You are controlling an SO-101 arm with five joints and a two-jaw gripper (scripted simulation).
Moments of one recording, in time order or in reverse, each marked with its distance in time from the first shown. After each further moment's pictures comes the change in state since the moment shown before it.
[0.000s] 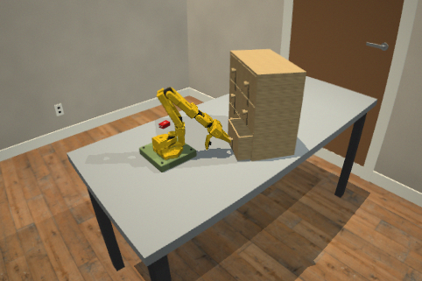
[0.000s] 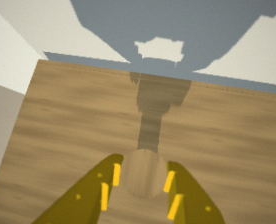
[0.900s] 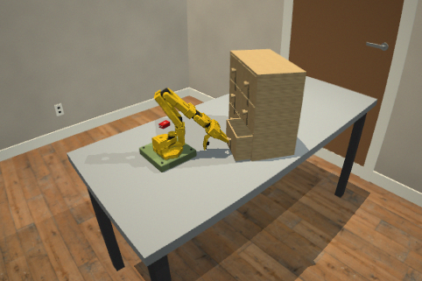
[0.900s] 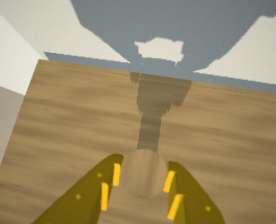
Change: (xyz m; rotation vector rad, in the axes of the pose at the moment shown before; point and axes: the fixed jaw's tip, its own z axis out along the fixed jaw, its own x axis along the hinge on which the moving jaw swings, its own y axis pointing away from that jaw) arm -0.005 0.000 -0.006 -0.001 -0.001 0.002
